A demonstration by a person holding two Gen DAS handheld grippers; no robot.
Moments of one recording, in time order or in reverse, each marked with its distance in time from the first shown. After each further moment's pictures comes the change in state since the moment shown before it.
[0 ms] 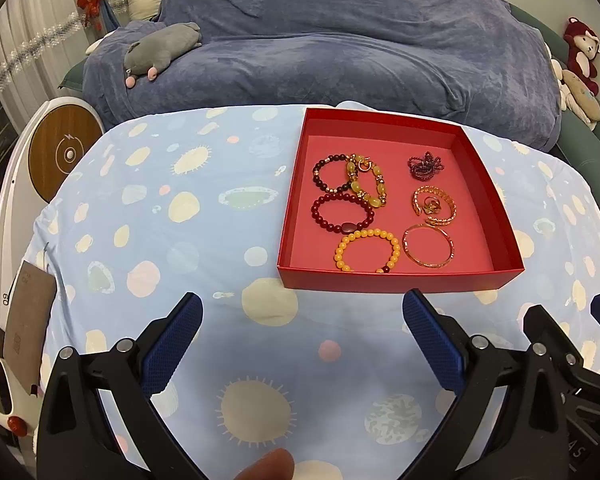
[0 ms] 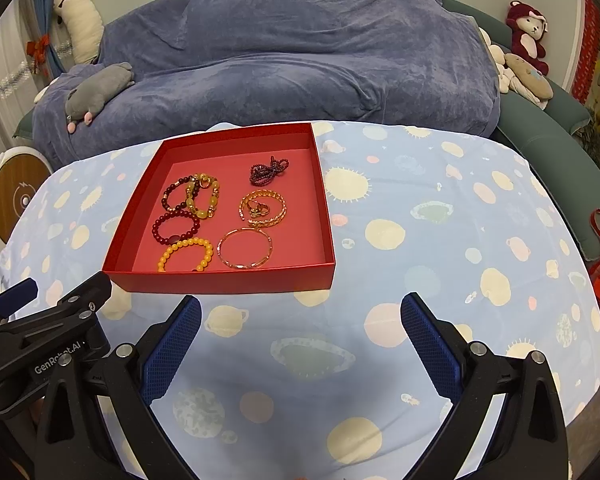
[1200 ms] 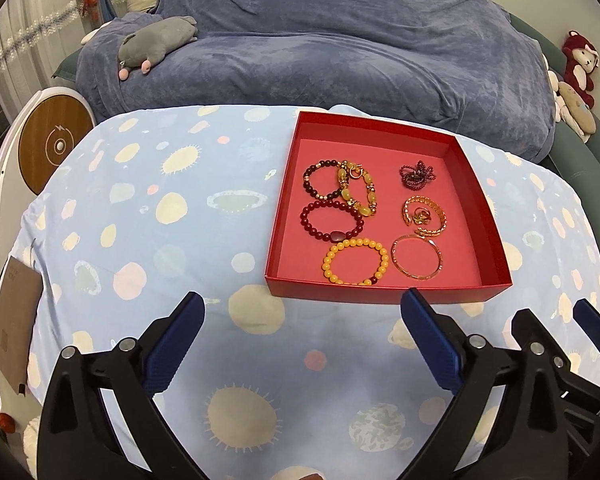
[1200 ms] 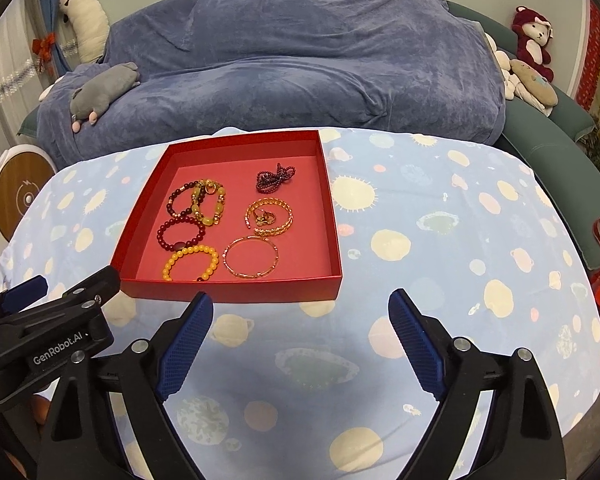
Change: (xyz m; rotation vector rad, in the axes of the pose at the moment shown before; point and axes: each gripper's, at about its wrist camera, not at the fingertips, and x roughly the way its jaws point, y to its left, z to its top) left arm 0.003 0.004 0.009 -0.036 0.010 -0.049; right arm 0.003 0.004 0.007 -0.024 -0.007 0.007
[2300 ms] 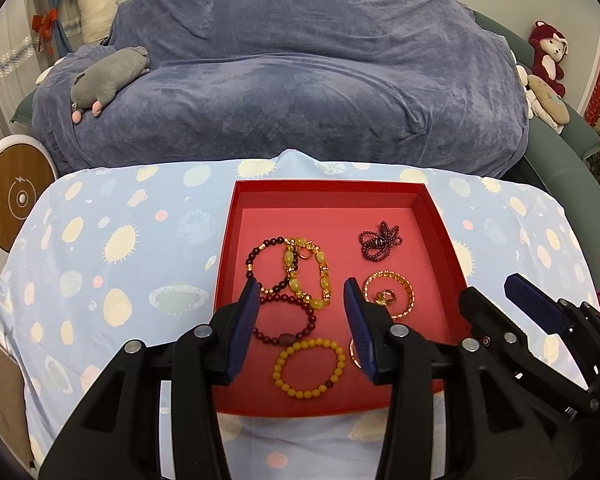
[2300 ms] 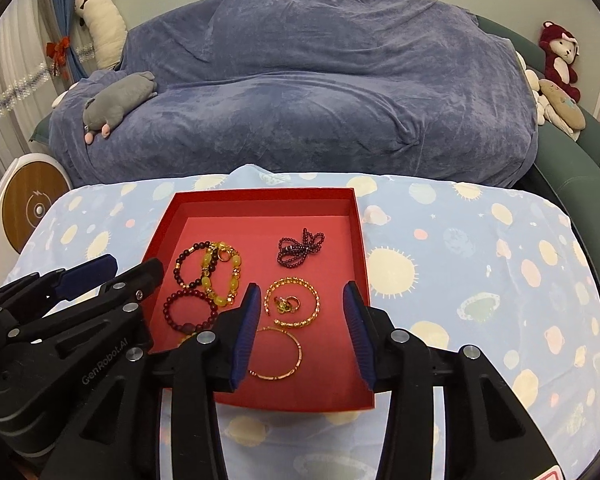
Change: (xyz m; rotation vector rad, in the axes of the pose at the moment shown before) left arm 0.029 -0.042 0.079 0.102 -0.056 -0.099; right arm 0.042 0.016 0.077 -0.038 -0.046 0.077
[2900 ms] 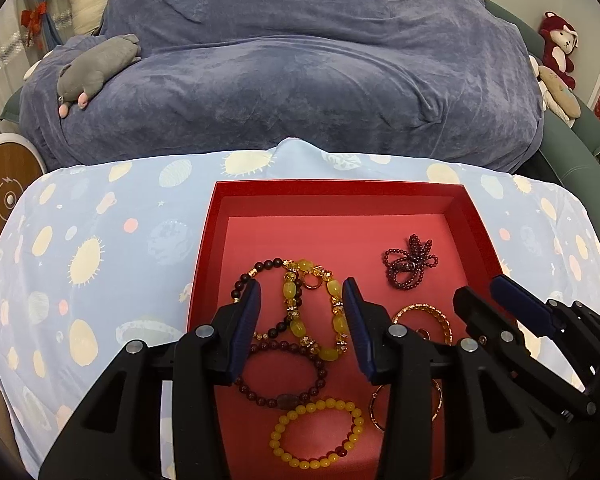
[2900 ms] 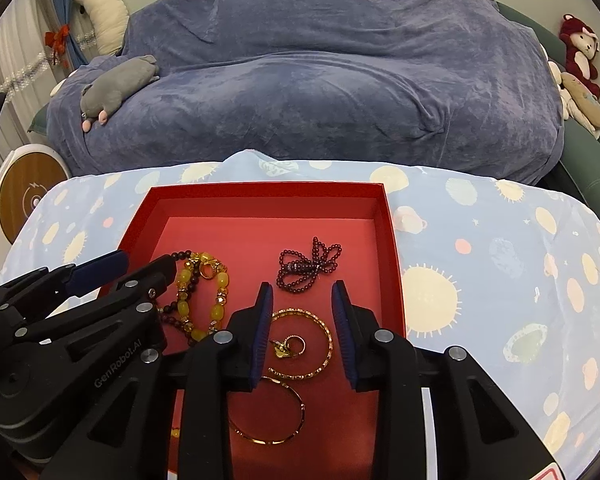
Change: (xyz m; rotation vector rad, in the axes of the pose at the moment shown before) left arm 0.081 0.005 0.024 0.002 0.042 0.008; right arm 0.085 0.002 0.023 -0.018 0.056 0.043
